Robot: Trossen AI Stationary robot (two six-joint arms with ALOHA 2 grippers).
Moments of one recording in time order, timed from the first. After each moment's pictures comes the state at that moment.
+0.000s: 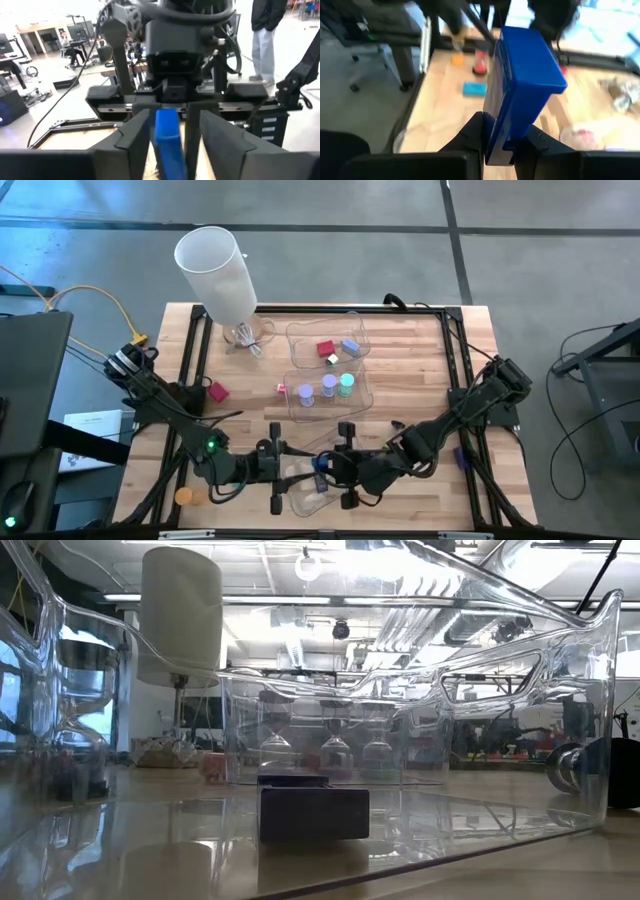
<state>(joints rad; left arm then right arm) -0.73 1.53 1.15 0.45 -0.81 0.13 0.58 1.78 1.53 -0.30 0.52 0.22</state>
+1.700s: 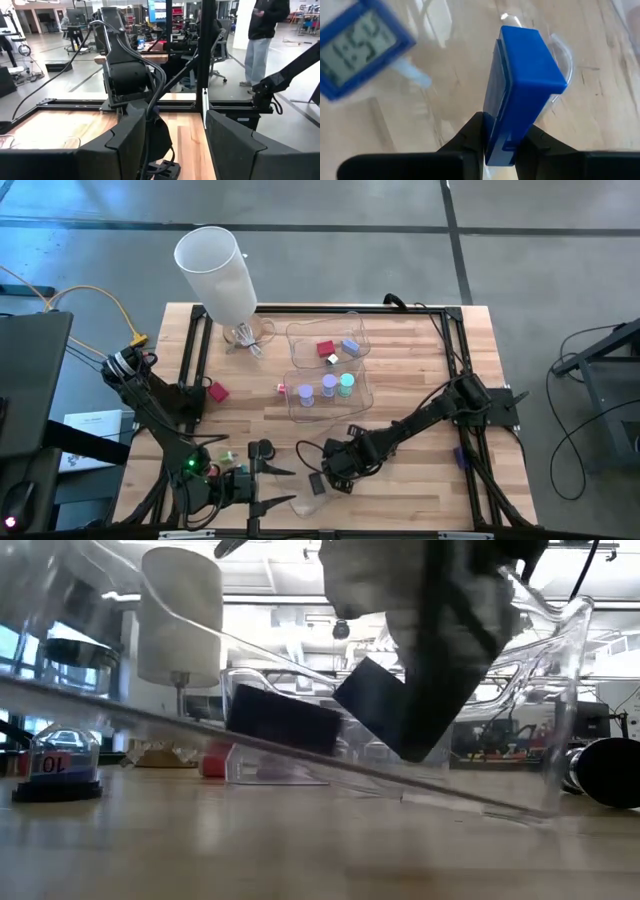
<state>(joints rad) -0.91 1.54 1.15 0.42 -1.00 -0.04 0.46 2.10 1.54 -0.74 0.13 0.79</state>
